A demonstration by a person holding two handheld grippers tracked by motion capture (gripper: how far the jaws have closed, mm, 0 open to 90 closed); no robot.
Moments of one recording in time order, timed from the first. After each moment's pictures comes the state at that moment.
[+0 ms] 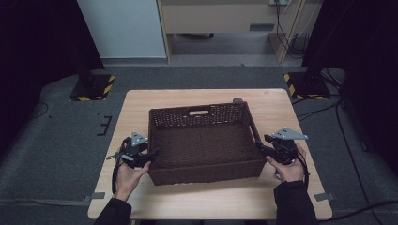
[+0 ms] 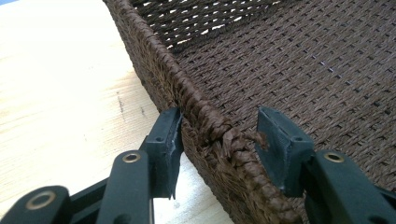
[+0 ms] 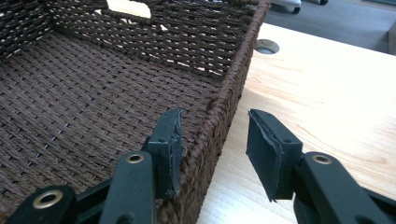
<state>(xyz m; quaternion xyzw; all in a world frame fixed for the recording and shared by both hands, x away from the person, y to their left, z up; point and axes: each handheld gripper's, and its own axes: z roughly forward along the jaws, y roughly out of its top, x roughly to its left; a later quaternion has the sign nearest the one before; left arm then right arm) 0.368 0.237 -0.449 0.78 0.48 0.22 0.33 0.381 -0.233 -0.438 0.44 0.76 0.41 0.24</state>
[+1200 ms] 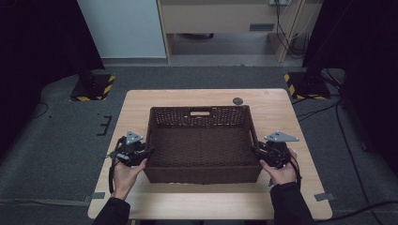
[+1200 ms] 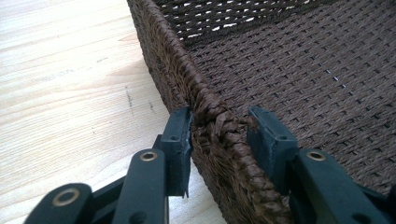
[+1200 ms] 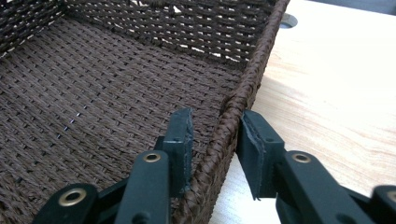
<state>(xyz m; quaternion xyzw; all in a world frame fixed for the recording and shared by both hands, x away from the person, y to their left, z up) 0.370 0.249 -0.447 0.77 0.49 0.21 0.34 0.370 -0.211 -0.441 0.47 0.76 0.39 0.21</state>
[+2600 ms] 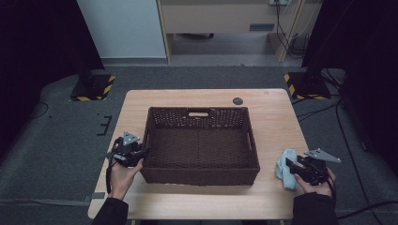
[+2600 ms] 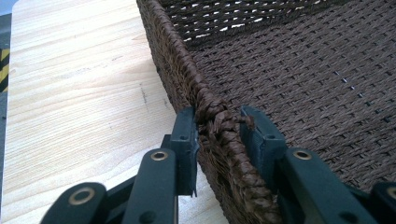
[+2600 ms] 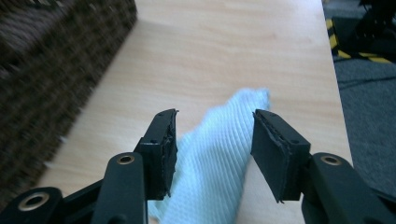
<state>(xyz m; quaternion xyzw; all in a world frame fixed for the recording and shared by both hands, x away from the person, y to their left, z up) 0.366 0.257 -0.446 0.77 0.49 0.23 0.33 0.332 -0.316 -0.478 0.57 0.70 0.35 0.25</state>
